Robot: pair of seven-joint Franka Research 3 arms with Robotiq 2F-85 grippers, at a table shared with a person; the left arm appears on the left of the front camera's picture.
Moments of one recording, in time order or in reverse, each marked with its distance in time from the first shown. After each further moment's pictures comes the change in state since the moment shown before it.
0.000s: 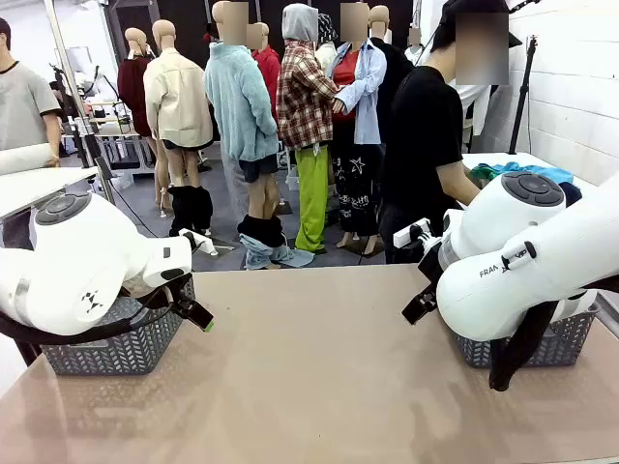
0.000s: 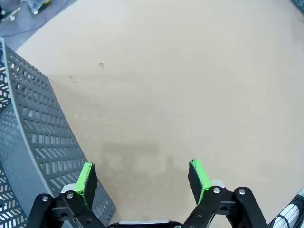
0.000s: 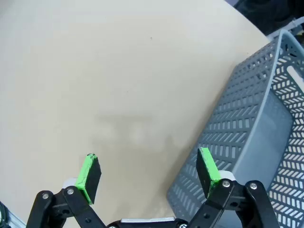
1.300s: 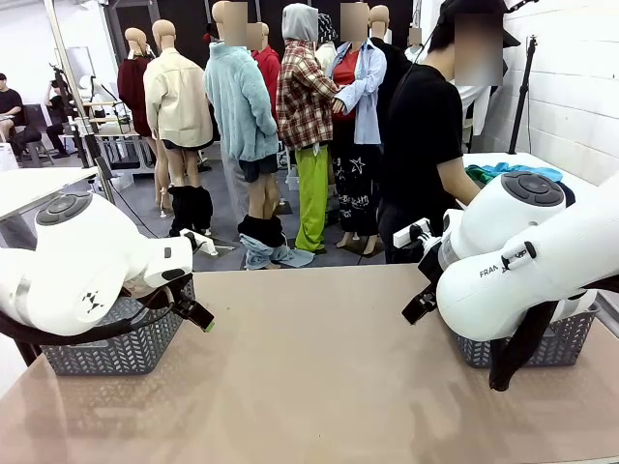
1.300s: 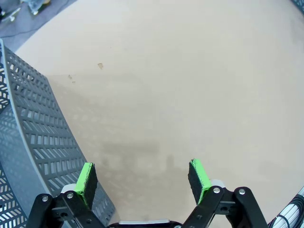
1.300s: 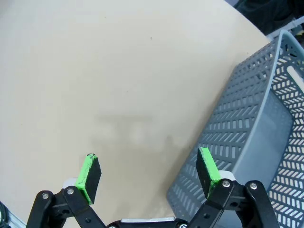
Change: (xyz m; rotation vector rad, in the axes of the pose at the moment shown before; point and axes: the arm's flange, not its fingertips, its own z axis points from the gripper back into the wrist) left arm 0.001 -0.002 0.000 0.000 0.000 -0.005; right arm 0.000 0.000 0.000 0.000 0.000 0.001
